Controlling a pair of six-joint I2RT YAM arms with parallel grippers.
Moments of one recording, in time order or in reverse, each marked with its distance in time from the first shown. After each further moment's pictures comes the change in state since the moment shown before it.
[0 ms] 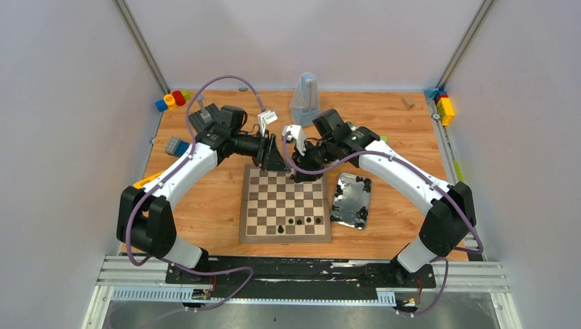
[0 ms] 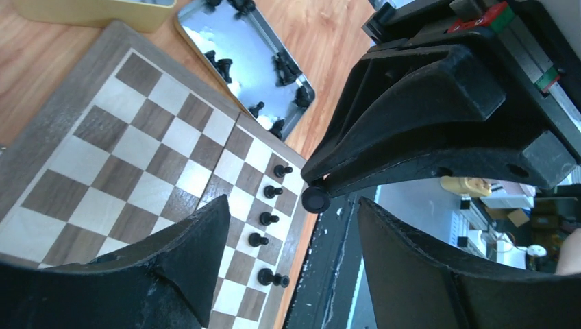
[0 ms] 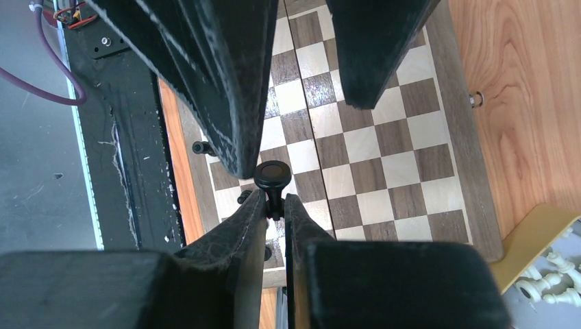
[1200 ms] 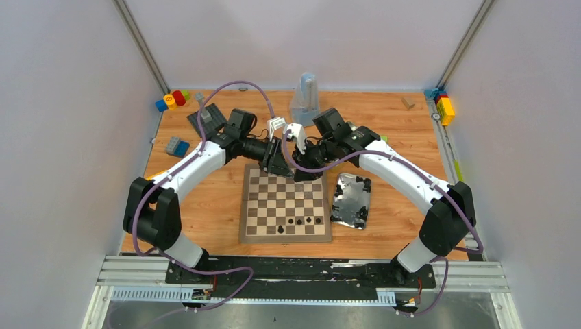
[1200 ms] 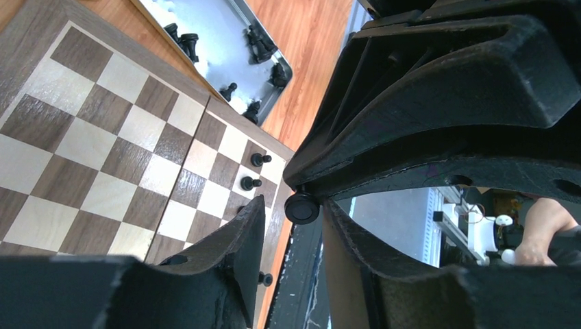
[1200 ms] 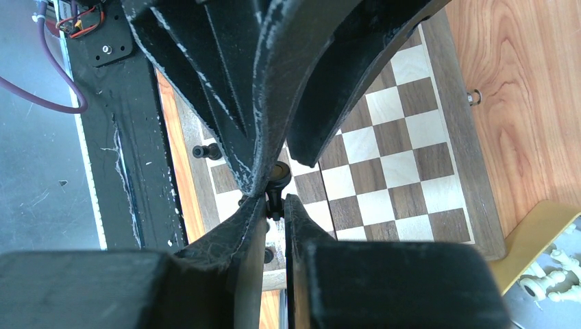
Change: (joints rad) left arm -0.064 0.079 0.025 -0.044 0.054 0.012; right arm 0.001 0.004 0.000 0.013 0.002 0.033
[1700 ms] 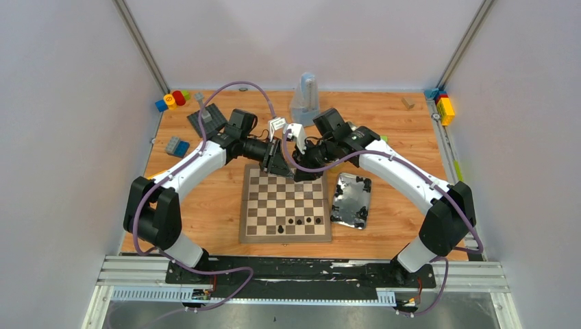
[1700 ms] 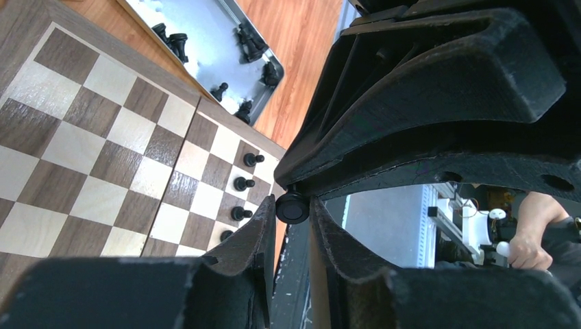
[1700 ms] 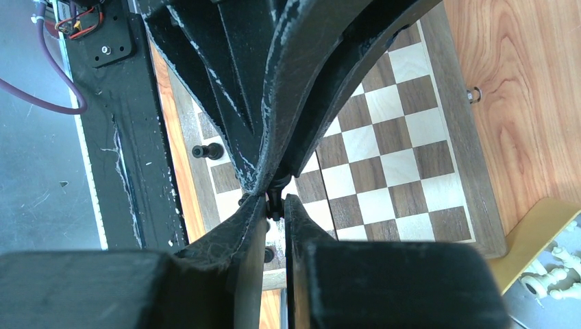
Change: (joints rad) left arm -0.003 0.007 0.000 0.002 0.029 0.004; right arm 0.000 0.000 0.000 0.000 0.004 0.006
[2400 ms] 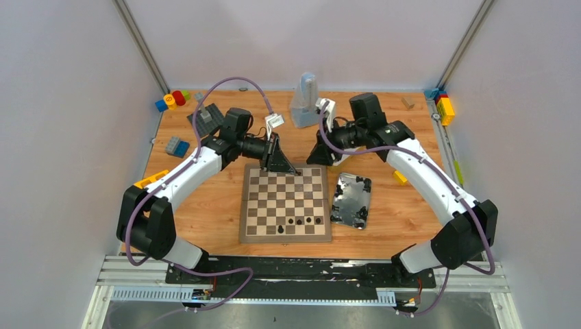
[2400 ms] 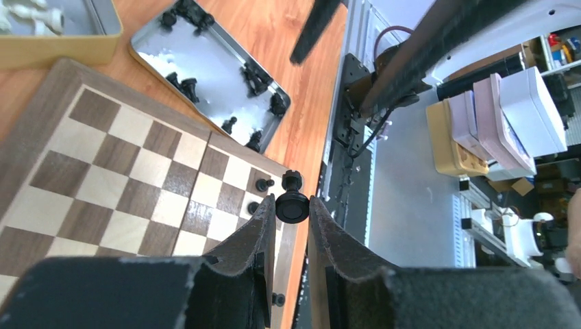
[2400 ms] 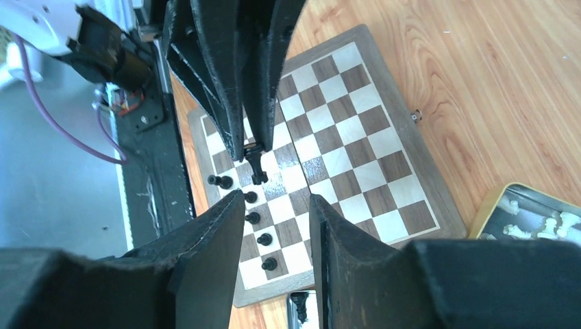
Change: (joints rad) left arm -0.003 -0.077 -0.058 0.155 -0.009 -0.024; right arm -0.174 -0.134 -0.021 0.067 -0.148 0.089
